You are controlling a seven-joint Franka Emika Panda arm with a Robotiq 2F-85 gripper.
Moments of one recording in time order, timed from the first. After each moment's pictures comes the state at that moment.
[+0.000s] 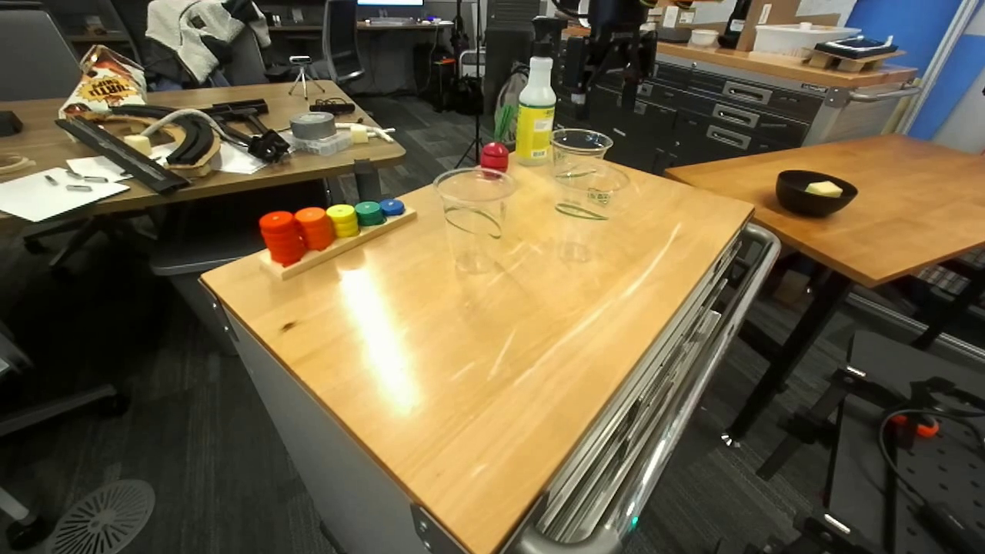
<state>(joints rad) -0.10 0.38 -0.10 -1.70 -0.01 2.01 0.06</state>
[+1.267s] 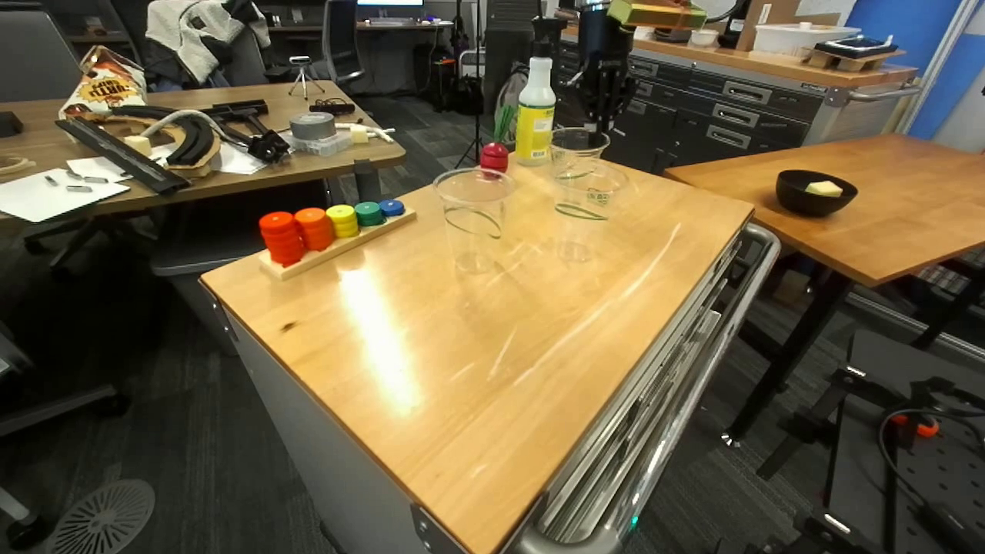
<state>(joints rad) -0.15 0.54 -0.10 -1.53 0.07 1.88 0.05</state>
